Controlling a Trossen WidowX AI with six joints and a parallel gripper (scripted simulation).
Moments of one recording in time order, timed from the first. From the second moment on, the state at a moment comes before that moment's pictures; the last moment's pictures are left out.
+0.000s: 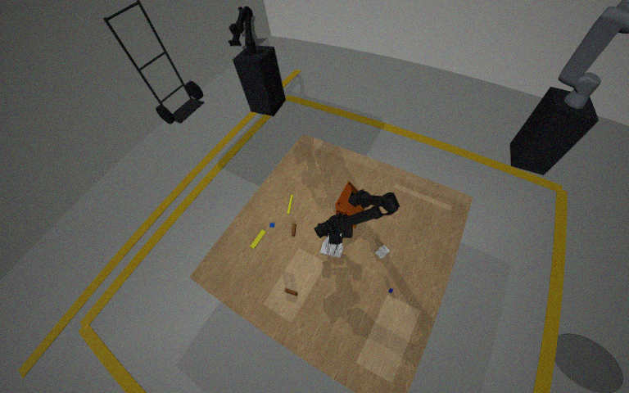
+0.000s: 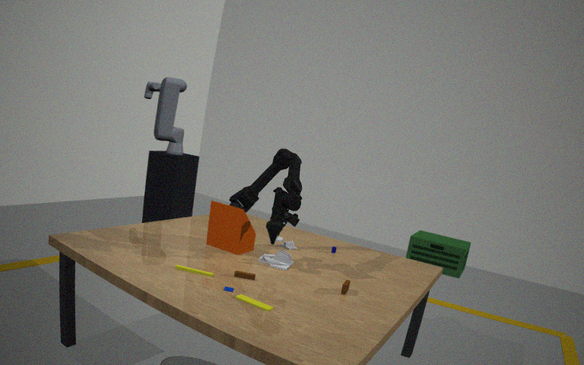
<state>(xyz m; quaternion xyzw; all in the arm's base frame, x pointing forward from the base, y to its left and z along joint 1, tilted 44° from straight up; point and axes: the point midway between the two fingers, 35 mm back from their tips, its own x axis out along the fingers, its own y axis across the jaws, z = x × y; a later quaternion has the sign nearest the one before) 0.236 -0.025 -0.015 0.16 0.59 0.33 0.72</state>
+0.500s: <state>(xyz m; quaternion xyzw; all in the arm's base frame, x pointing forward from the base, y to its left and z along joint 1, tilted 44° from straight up) 0.229 -0.034 -0.025 0.22 0.61 0.29 0.71</state>
